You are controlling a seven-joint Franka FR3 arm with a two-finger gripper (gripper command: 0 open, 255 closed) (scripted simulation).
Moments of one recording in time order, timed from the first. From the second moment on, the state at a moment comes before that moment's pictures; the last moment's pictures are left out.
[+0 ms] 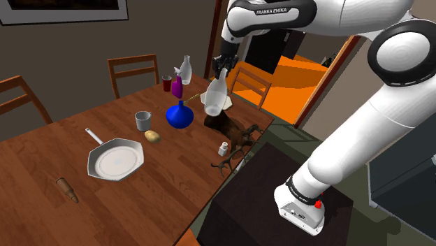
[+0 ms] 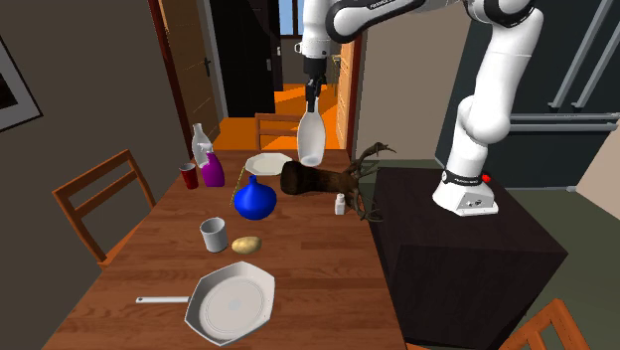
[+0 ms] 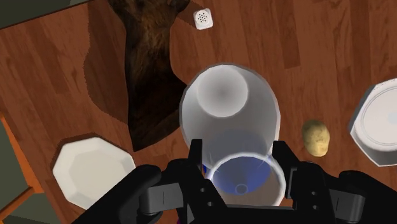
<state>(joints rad) -0.18 -0.07 0.08 -1.98 0.00 1.96 0.07</state>
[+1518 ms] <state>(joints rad) -0.18 0.04 0.08 -2.18 -0.02 2.26 0.08</state>
